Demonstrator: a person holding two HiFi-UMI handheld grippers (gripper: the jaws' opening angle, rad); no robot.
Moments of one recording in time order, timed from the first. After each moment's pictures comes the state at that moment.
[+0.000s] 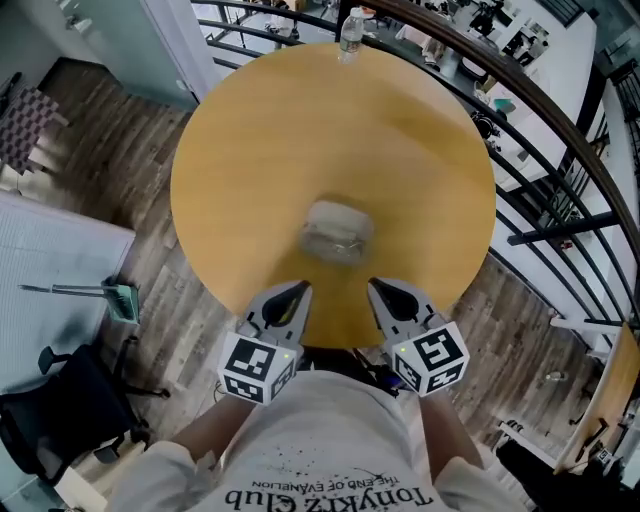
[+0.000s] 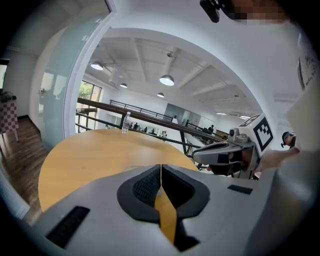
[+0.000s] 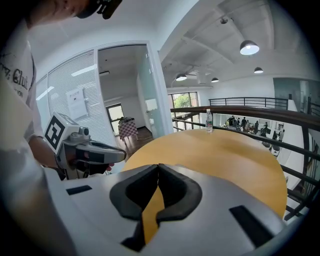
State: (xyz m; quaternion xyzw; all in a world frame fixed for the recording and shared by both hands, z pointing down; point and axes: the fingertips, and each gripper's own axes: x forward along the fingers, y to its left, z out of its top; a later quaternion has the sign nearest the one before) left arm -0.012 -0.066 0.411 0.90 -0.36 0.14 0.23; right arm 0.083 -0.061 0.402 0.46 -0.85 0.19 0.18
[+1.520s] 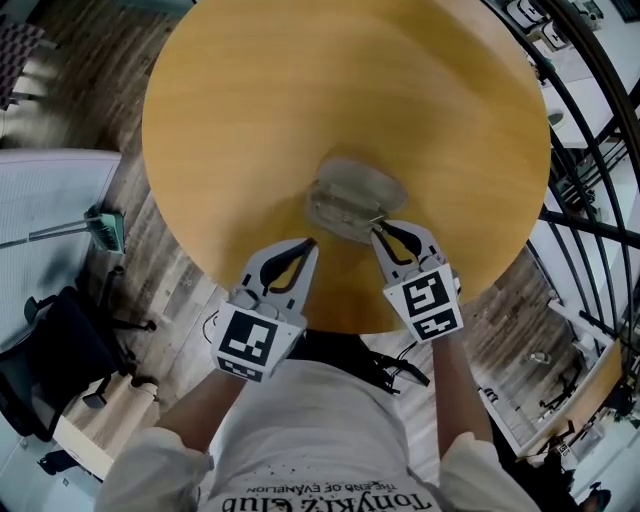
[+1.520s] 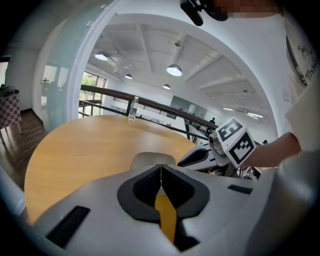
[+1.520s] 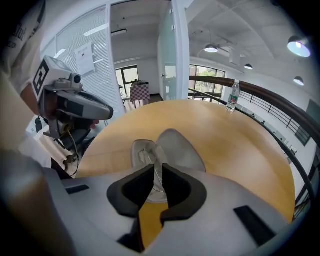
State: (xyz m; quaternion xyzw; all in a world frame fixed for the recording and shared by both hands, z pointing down) left arm 0.010 -0.147 0.512 0.87 -0.37 0.18 0.26; right arm 0.101 -0.157 0.577 0.34 -0.84 0.18 0.38
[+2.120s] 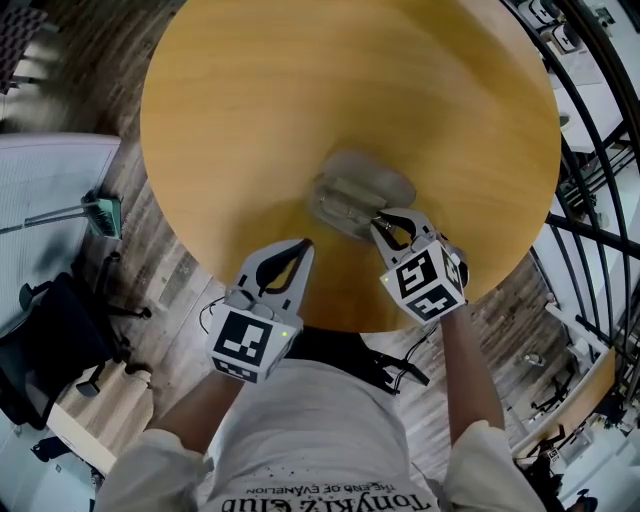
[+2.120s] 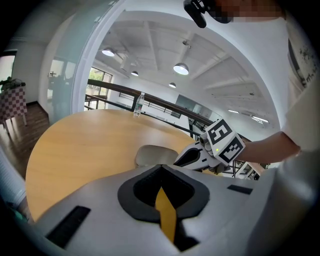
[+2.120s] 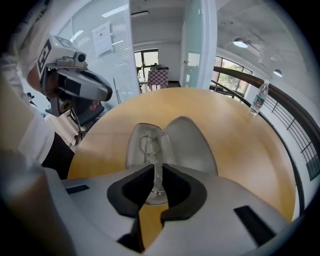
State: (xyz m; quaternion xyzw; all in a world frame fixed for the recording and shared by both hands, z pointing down) left arm 0.000 -0.141 0.534 0.86 -0.38 0.19 0.29; right arm 0.095 -0.161 0.619 0.23 -0.84 0.14 0.46
